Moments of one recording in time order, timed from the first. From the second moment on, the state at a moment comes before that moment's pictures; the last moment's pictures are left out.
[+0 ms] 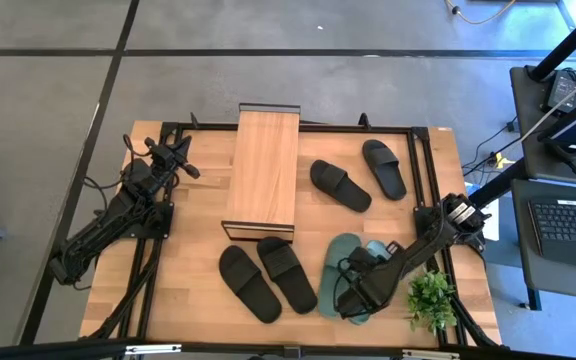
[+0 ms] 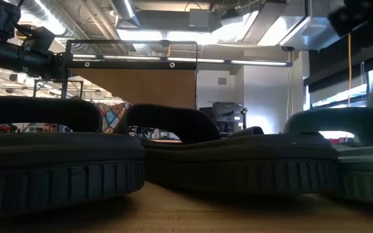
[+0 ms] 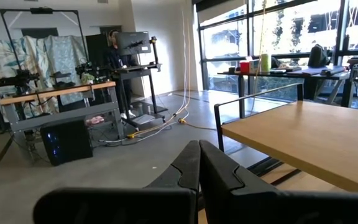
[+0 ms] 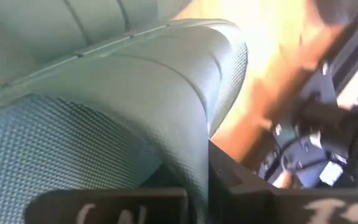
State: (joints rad) left arm 0.84 0.00 0.02 0.06 -0.22 0.11; right arm 0.67 1.96 1.51 -1.57 0.10 1.43
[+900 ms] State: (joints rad) left arm 0.84 0.00 0.02 0.06 -0.22 0.11; right arm 0.59 1.96 2.21 -1.57 1.05 0.25
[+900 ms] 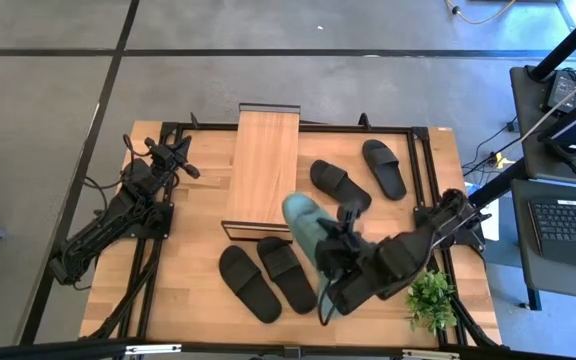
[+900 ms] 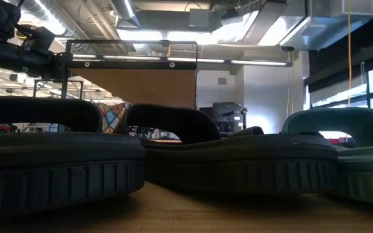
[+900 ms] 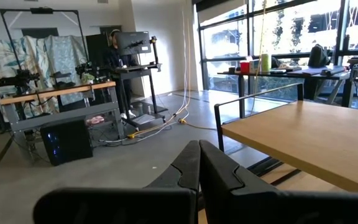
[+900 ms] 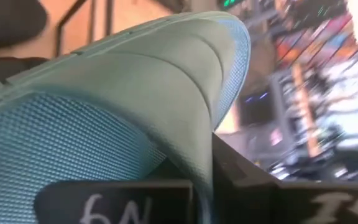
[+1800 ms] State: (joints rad) left arm 0.84 0.00 0.02 0.06 -0.22 0.11; right arm 0.00 1.95 2.35 -1.24 0.60 -0.60
